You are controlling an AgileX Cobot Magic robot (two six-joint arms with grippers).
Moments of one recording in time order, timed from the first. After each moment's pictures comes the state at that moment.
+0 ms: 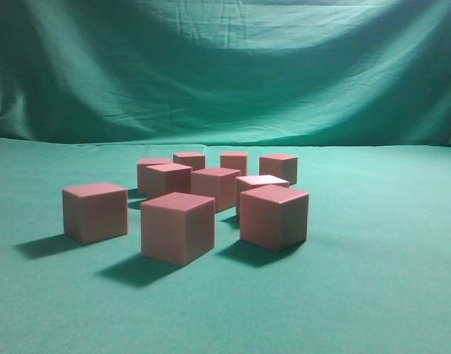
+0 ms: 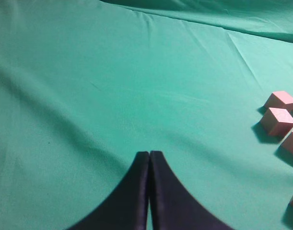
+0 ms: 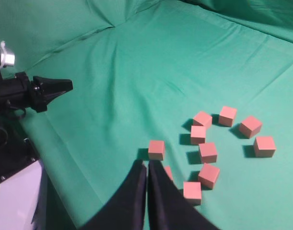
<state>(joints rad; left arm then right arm) -0.01 -0.01 0.02 -0.12 0.35 -0.08 0.98 0.61 -0.93 -0.01 0.89 0.13</state>
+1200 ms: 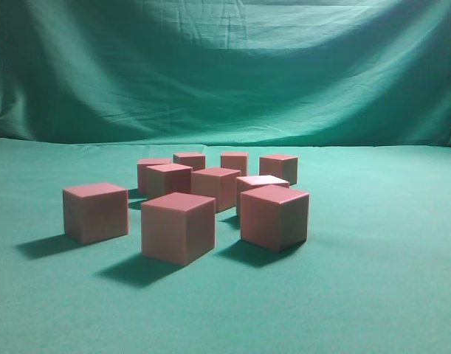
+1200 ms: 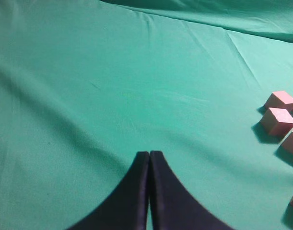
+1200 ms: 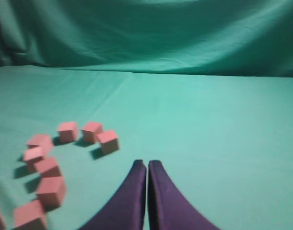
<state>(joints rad) -0.01 -0.01 0.02 -0.12 0.35 -0.08 0.34 0.07 -0.14 -0.02 0.34 0.09</state>
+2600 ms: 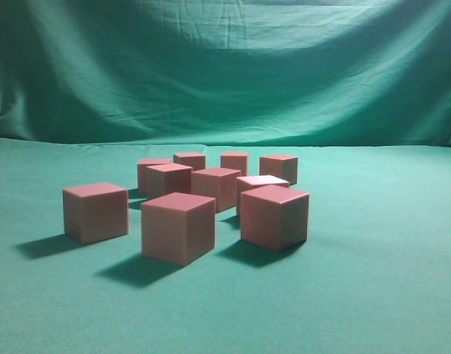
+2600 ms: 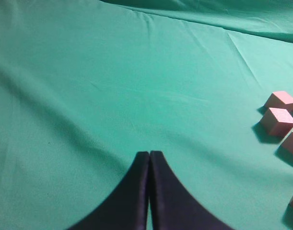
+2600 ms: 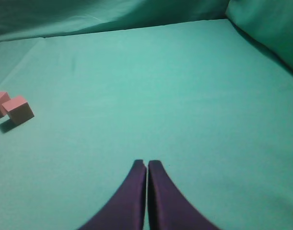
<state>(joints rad) -0.01 -0.01 0.02 -0.12 0.35 -0.08 0.06 -0.01 0.03 -0.01 0.39 0.12</state>
